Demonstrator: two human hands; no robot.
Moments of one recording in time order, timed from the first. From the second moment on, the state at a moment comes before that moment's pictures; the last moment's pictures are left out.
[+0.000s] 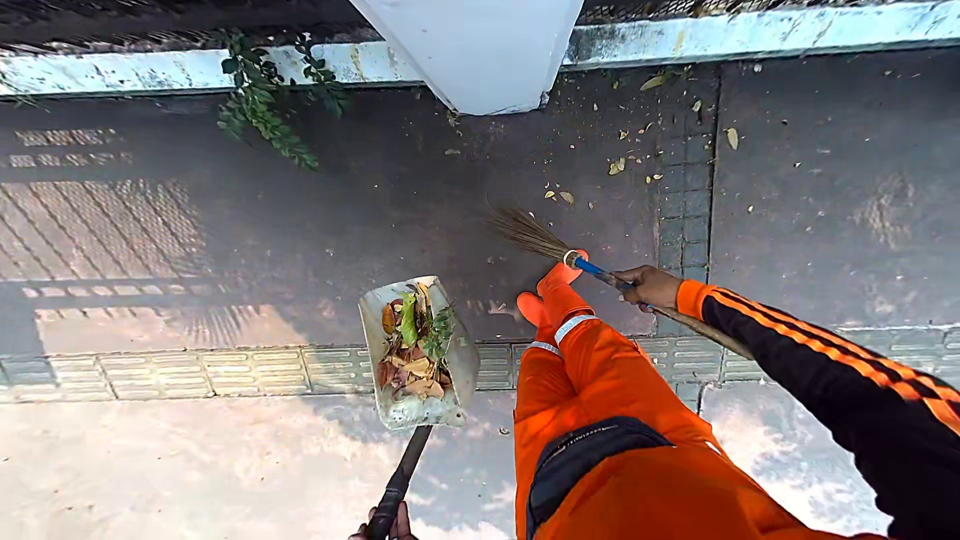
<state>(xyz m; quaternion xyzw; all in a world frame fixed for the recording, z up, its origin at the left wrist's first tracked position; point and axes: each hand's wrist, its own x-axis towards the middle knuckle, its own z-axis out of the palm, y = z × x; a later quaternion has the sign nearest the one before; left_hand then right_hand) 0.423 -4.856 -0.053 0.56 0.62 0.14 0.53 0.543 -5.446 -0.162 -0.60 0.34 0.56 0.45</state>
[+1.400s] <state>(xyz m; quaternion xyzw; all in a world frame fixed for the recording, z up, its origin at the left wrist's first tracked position) 0.616 -5.256 -0.056 0.71 0.48 0.03 0.52 0.494 -5.799 -0.205 -0.53 0.55 0.28 0.58</state>
